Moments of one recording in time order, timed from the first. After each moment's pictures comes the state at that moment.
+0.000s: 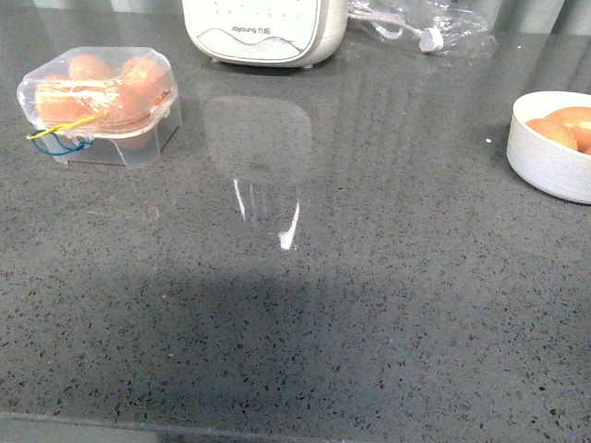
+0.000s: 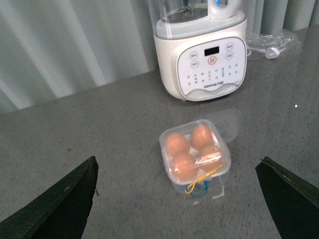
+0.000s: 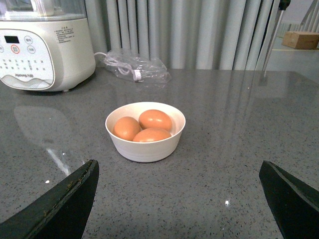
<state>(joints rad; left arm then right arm) 0.16 0.69 0.56 0.02 0.33 0.32 0.00 0.00 0.01 0.00 0.00 0.00</state>
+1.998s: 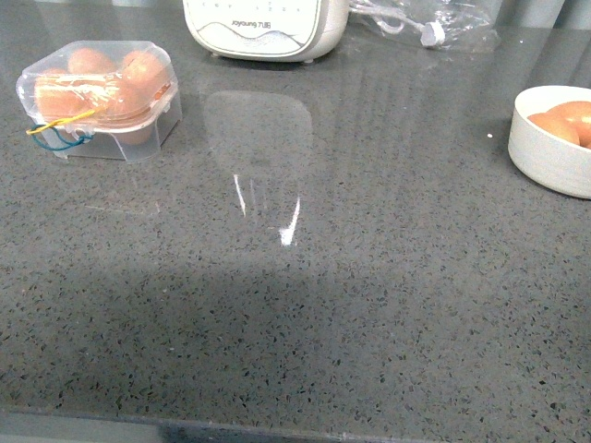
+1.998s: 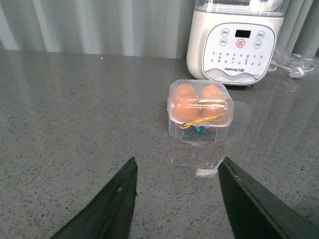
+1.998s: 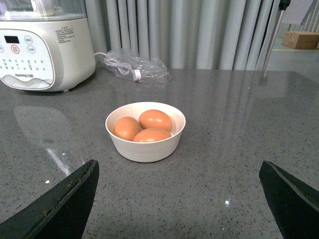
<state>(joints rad) 0.00 0.00 0.03 0.00 0.00 0.00 0.00 0.00 0.01 0.00 0.00 0.00</state>
